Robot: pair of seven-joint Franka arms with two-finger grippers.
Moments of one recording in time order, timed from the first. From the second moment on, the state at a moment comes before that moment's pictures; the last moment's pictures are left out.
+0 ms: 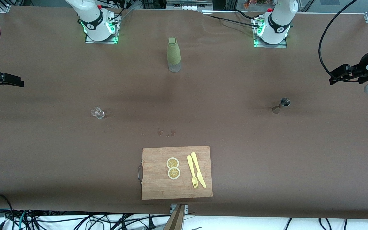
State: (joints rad) left arm 0.21 0.05 -0.21 -1.57 0.06 1.51 -0.05; right arm 0.03 0.23 -0.17 -1.43 -0.04 1.41 -0.13
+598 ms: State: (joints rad) left arm 0.21 0.05 -0.21 -1.57 0.06 1.49 -0.05; right arm 0.03 0.25 -0.17 -1.43 -0.04 1.41 -0.19
